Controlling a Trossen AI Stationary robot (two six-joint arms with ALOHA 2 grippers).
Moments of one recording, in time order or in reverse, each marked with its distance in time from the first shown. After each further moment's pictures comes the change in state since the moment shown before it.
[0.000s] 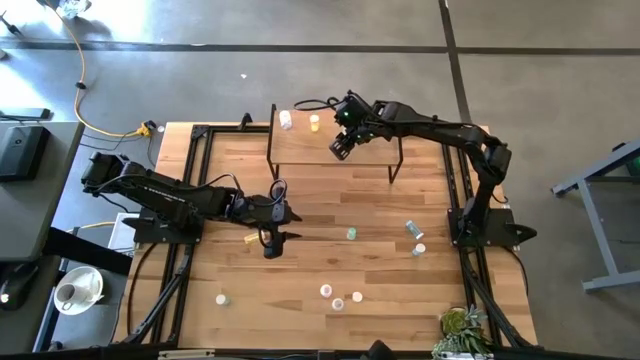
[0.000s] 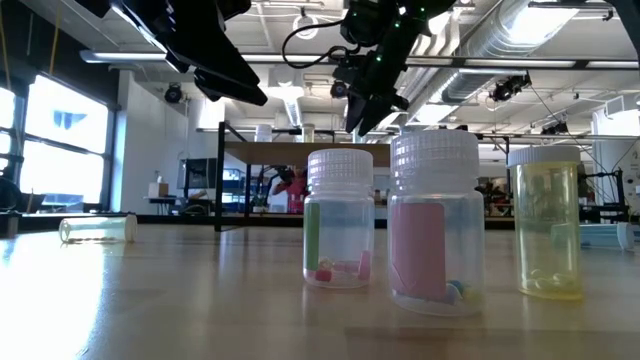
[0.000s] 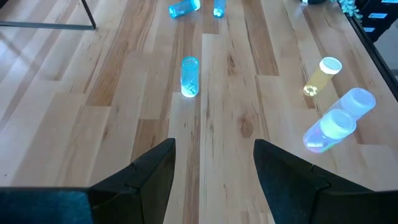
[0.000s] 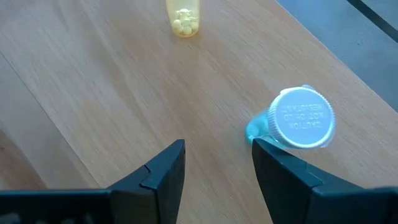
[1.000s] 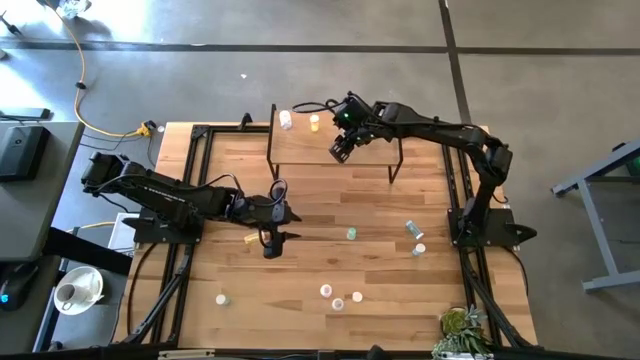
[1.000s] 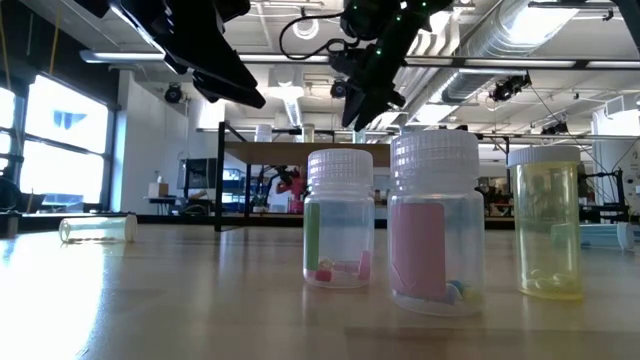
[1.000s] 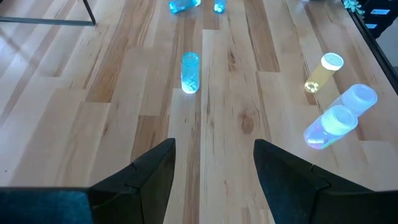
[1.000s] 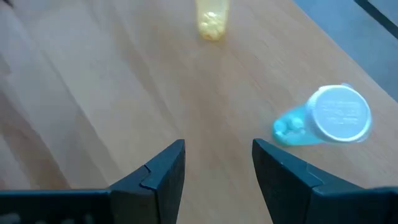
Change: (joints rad) left arm 0.000 0.000 0.000 -0.014 0.001 -0.003; right arm 0.018 -0.015 0.000 0.006 -0.038 -0.028
